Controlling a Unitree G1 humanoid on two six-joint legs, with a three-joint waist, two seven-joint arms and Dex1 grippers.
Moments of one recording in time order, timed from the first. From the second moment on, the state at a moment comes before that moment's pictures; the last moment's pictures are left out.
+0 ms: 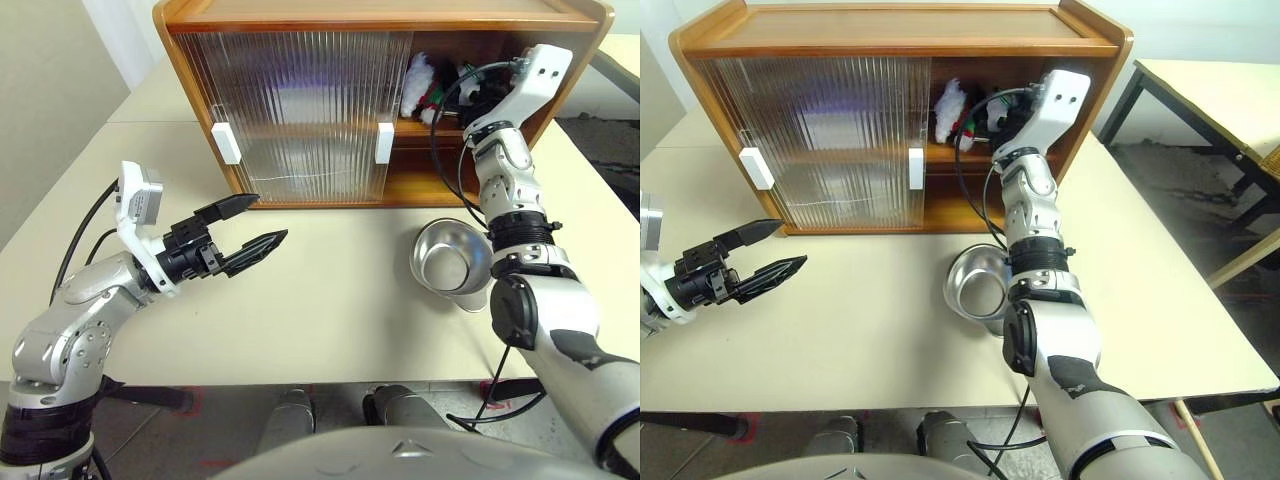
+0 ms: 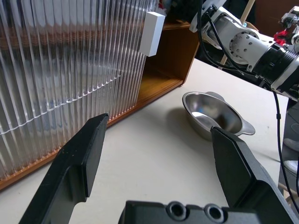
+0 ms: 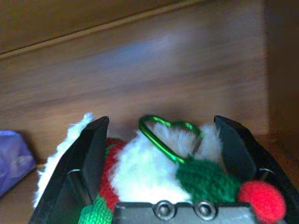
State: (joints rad) left arm -0.03 0.70 0.31 -0.43 -0.78 0.53 -0.84; right arm -1.00 -0.22 -0.28 0.80 0.31 -0.20 0.25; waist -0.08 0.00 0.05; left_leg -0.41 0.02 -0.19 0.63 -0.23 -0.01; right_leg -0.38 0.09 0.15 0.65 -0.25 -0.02
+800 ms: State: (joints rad) left arm -0.05 0.70 0.27 -0.38 -0.75 0.49 -0.90; right arm -0.83 -0.37 -0.30 0.43 0.46 0.16 0.49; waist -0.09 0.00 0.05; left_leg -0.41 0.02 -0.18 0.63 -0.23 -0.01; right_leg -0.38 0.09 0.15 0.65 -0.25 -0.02
